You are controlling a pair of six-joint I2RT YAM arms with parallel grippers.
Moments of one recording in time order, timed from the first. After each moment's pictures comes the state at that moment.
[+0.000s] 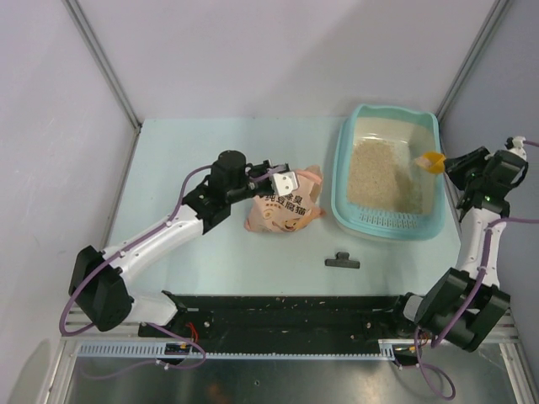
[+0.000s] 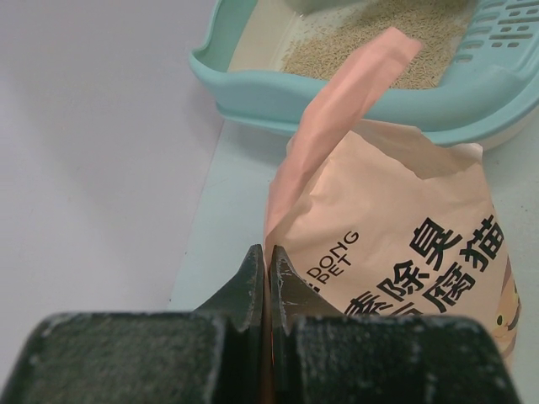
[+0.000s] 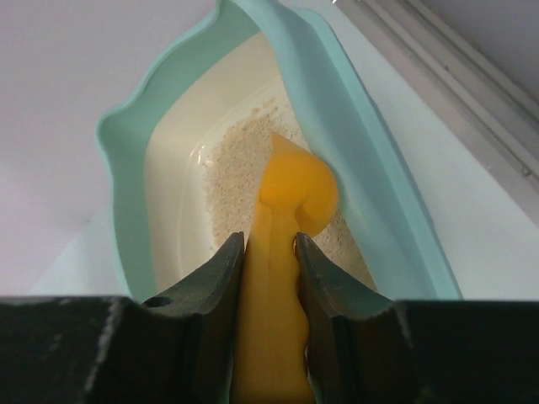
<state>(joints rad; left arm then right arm) -0.70 1.34 1.07 0.04 0.32 0.78 -0.55 1.20 1.00 -0.18 -0.33 0.56</state>
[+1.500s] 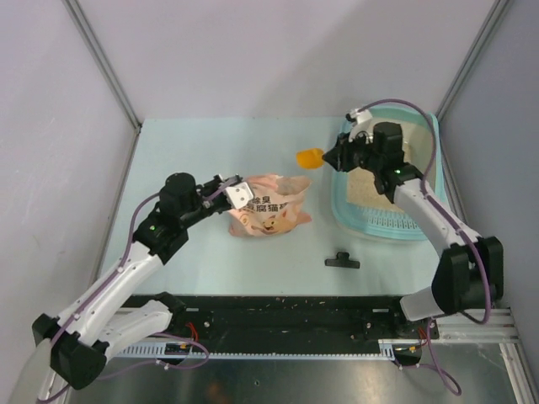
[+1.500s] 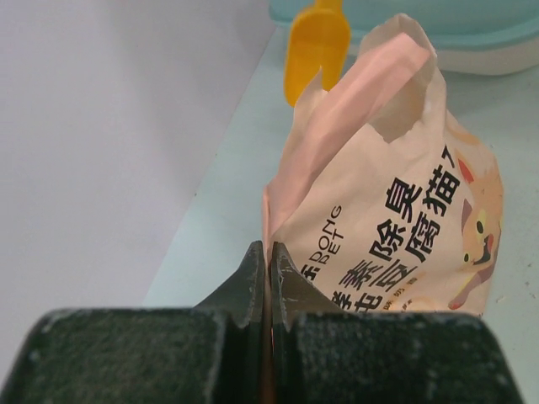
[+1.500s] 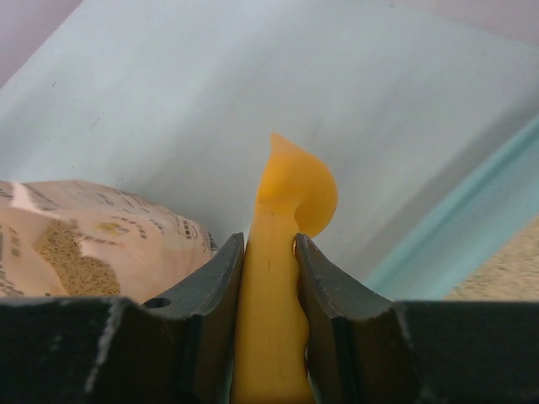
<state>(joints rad) -0.55 0.95 0.87 -0.13 0.27 0.74 0.25 1.41 1.16 -0.06 -0.45 0.05</state>
